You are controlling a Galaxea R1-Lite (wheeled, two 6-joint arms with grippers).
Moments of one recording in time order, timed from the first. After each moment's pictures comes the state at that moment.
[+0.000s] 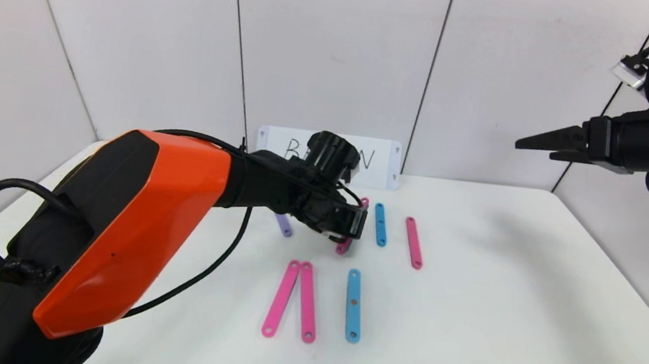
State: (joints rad) left arm -0.63 2.43 -1.97 0.23 -0.11 -0.25; right arm -0.09 1.81 -1.63 0.43 0.62 -0.02
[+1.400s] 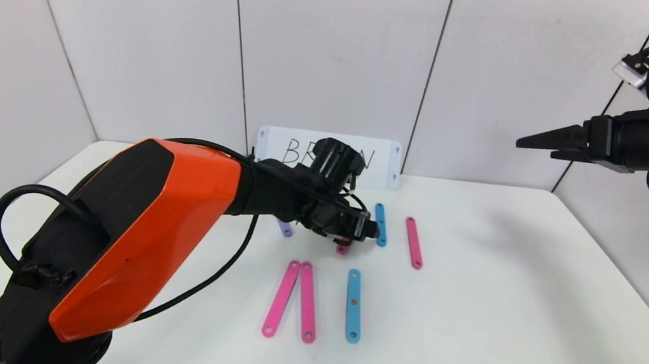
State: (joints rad) left arm -0.65 2.45 -1.98 0.19 -0.07 -0.27; right arm -0.10 1.81 -1.64 0.43 0.62 -0.02
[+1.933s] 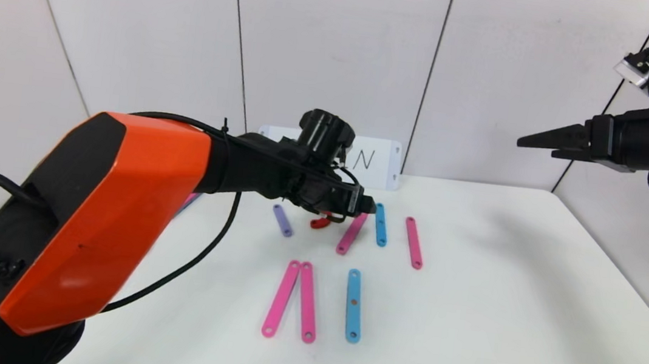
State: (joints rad) left arm -0.61 2.36 -1.97 0.21 -0.06 -0.28; right arm -0.10 1.81 -1.63 0.42 0.63 -0.02
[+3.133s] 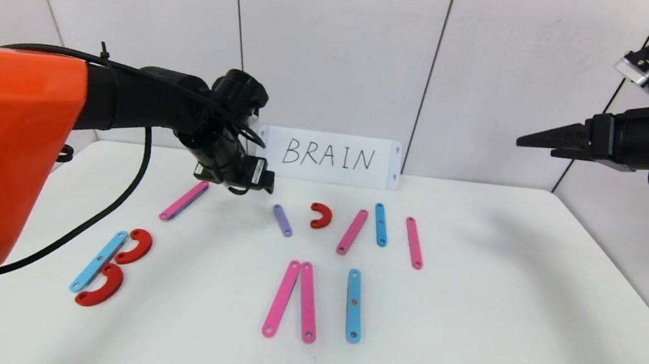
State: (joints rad) left arm -0.37 2.20 -1.94 0.61 0.15 -0.22; right arm -0.09 1.80 -1.63 0.43 0.62 -0.02
